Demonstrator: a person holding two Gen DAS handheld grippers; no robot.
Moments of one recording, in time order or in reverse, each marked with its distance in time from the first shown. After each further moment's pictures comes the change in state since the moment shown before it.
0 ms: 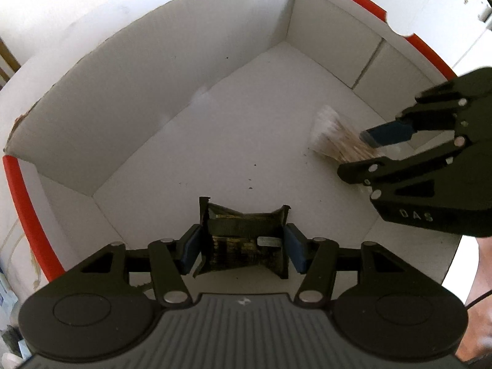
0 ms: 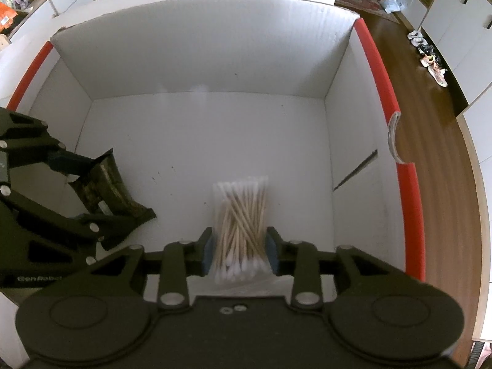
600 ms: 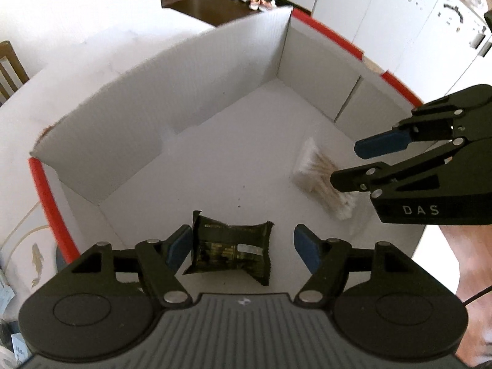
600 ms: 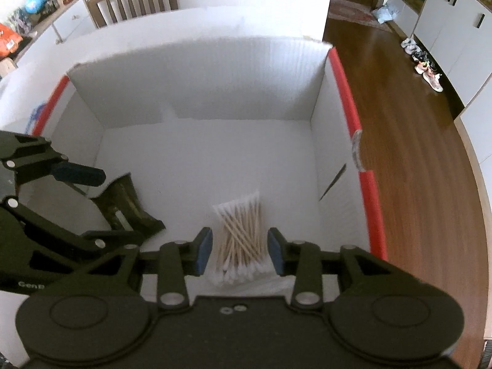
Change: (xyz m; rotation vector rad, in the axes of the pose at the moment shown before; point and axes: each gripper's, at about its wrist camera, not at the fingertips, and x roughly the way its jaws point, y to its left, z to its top) left arm -0.037 0.003 -0.015 -0.029 -0.130 -0.030; right arm -0.042 -0.004 -0.008 0.075 -0.100 0.013
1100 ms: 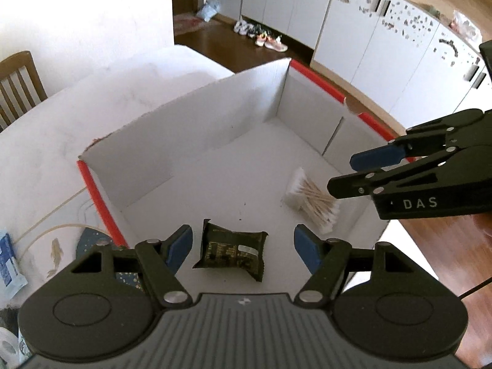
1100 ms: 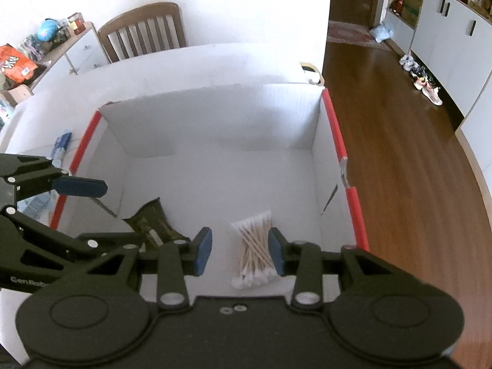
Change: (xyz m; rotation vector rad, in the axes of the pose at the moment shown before) left arm -0.058 0.007 -0.019 -0.045 -0.148 -0.005; right arm -0.048 0.002 -0.005 0.040 -0.115 0.026
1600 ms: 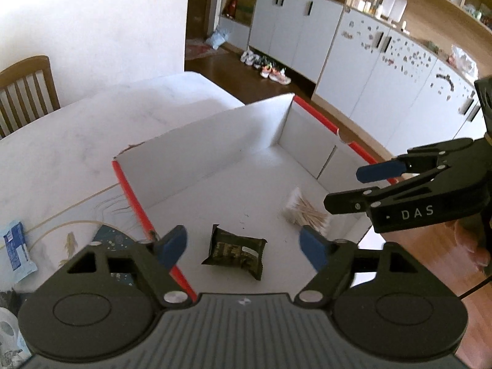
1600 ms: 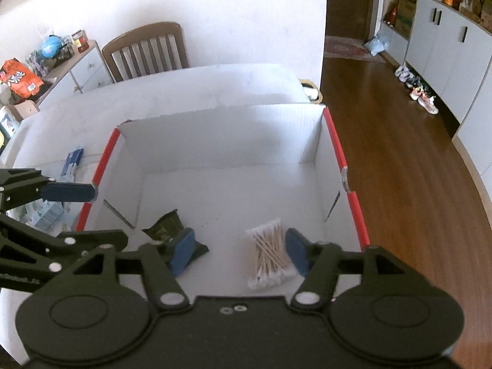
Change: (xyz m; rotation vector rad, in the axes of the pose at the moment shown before) left arm -0.039 0.020 -0.024 -0.074 -0.138 -0.026; right arm -0.027 0.018 -0.010 0.045 -0.082 -0.026
